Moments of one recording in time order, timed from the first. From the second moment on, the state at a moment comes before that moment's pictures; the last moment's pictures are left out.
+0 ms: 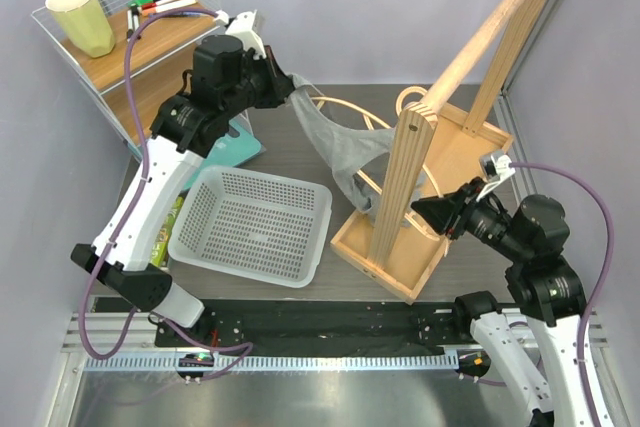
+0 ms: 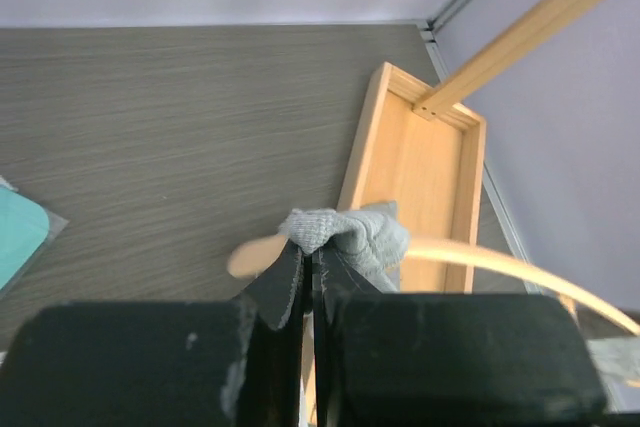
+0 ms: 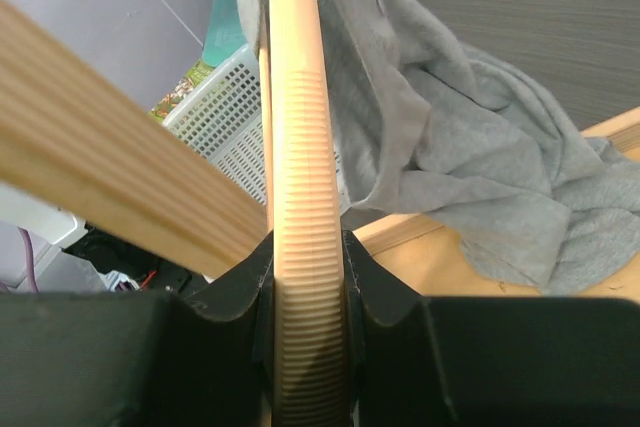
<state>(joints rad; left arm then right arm) -0.53 1.52 1.93 -0.70 0.01 -0.43 0.19 0.49 0.89 -0.56 -0.55 0.38</state>
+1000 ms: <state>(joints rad) -0.43 1.52 1.63 -0.55 0.37 -0.63 0.19 0.38 0.86 -0.46 -0.40 0.53</state>
